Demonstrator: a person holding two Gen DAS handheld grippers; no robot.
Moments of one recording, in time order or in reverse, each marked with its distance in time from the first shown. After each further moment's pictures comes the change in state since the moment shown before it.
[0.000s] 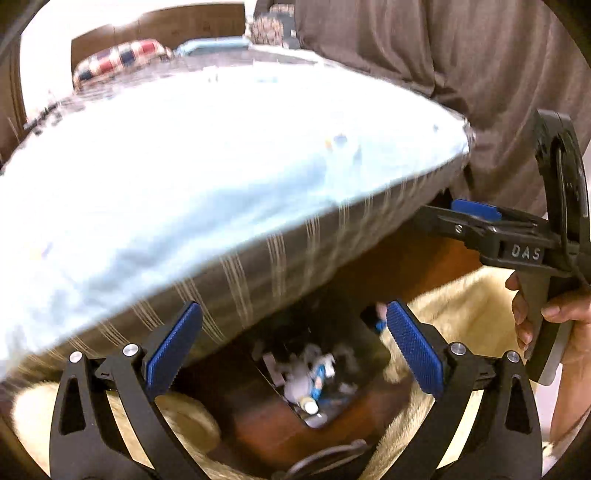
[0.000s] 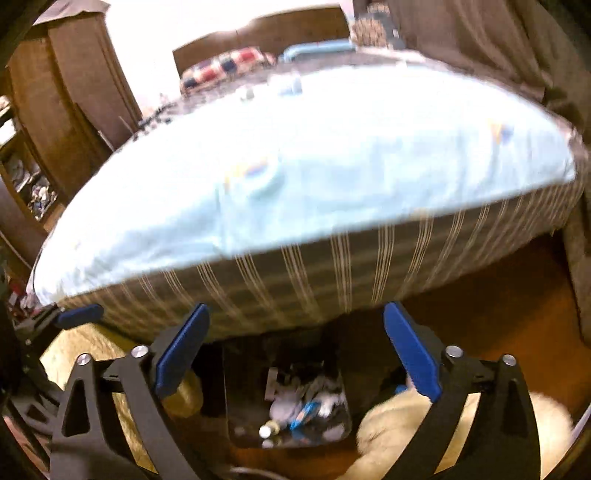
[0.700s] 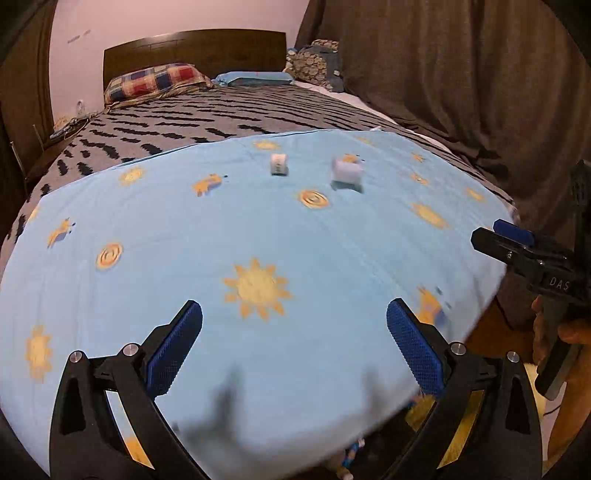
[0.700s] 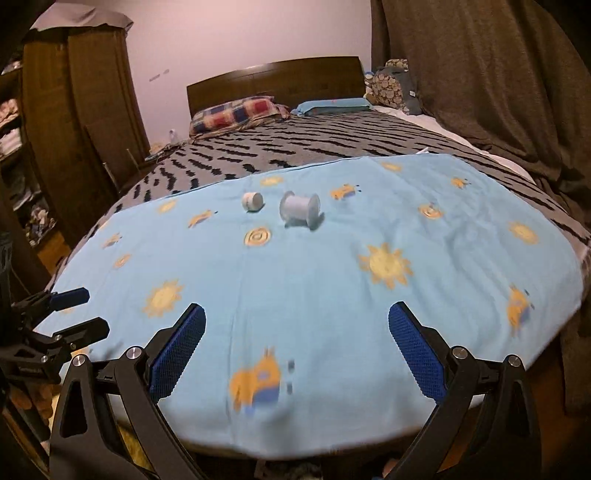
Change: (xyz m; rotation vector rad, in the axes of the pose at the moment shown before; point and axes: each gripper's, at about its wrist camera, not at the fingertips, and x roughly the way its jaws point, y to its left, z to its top) left arm 0.024 0.104 0.158 -0.096 -0.091 0.086; right arm 0.046 0.017 0.160 -0.061 -0.121 -0.008
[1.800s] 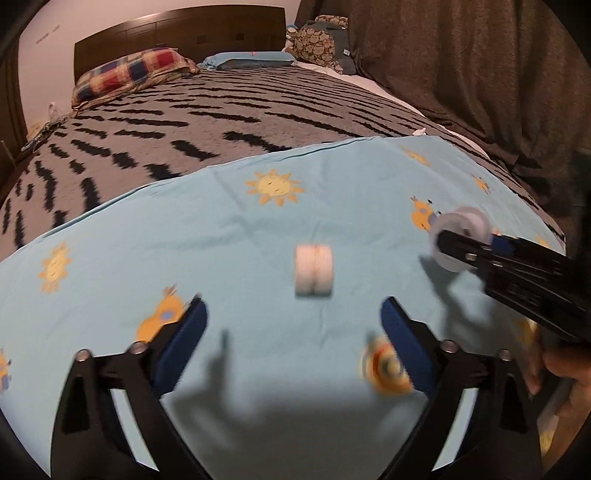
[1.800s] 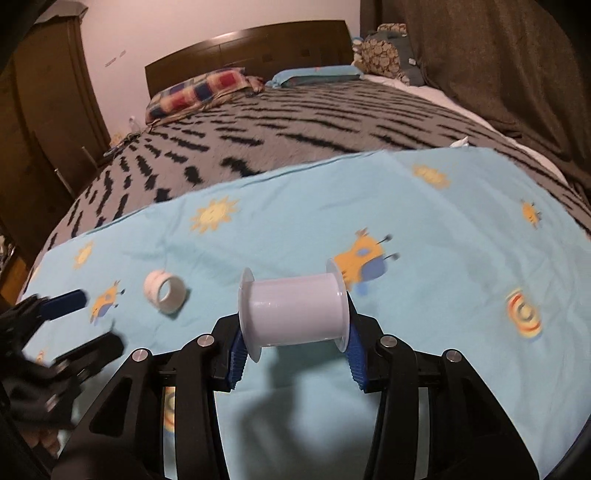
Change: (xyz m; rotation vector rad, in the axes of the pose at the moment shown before) left arm 0.198 0.027 0.152 0.036 0.080 -0.002; right arm 0.202 -0.032 0.116 0.062 0.098 -0.058
